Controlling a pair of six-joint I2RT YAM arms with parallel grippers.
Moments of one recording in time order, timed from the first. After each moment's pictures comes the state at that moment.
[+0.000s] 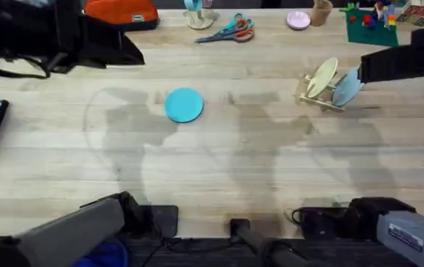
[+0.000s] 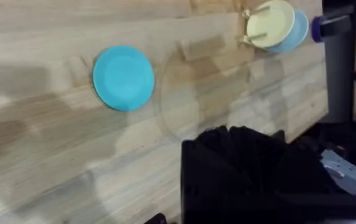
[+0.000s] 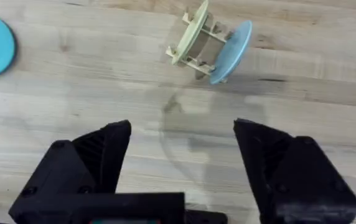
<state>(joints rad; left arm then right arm) 0.34 1.32 1.46 -1.52 0.82 0.33 0.01 1.07 1.42 -1.37 -0.03 -0.08</state>
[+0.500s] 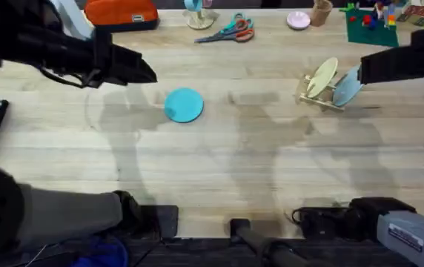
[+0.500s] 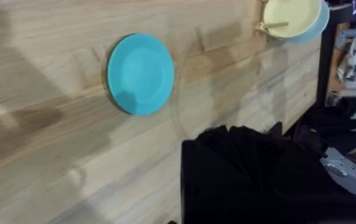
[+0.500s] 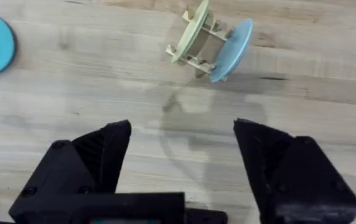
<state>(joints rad) 0.35 1.53 1.29 -1.36 0.86 0.41 0.01 1.07 1.42 -1.38 -0.03 -0.08</state>
